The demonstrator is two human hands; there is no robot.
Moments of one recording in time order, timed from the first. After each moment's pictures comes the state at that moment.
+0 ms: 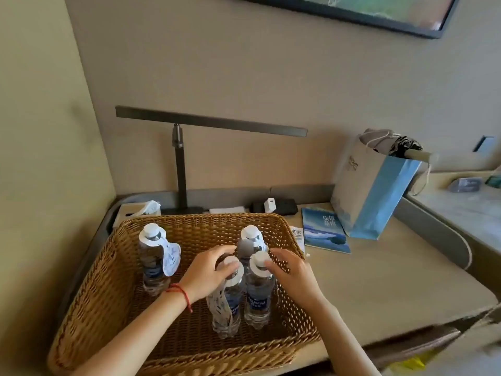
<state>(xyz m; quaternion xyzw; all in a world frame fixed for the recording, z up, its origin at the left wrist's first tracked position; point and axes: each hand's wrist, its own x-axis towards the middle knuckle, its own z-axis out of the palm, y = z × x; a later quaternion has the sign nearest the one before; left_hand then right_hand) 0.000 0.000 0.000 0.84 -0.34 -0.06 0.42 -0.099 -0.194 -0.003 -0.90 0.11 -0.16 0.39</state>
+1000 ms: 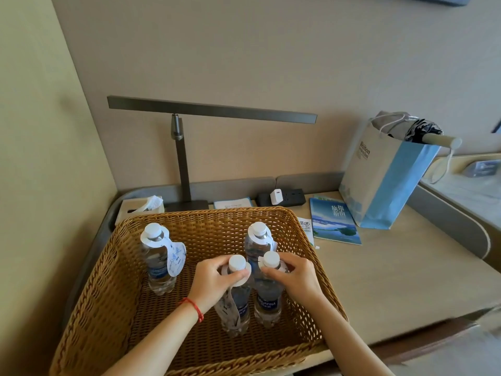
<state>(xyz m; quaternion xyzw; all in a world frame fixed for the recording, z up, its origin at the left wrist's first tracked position) 0.006 -0.006 -0.033 0.79 -0.29 -0.01 0.54 -0.081 -0.185 -0.019 -0.85 0.10 -0.20 0.47</state>
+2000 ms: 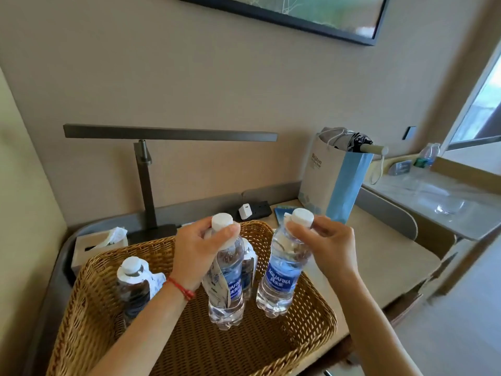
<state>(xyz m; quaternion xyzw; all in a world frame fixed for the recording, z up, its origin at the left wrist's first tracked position) 0.024 -0.006 0.083 0.65 -0.33 0.01 0.68 -0.121 -0.161 0.113 -0.76 0.19 -0.42 0.46</state>
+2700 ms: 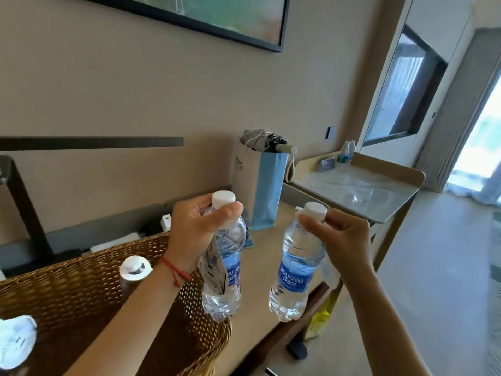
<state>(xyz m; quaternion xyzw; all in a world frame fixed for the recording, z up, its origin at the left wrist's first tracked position) -0.087 -0.166 0.137 0.54 -0.40 -0.12 0.73 -0.269 -0.294 0.141 -0.72 0.25 -0.51 0.40</state>
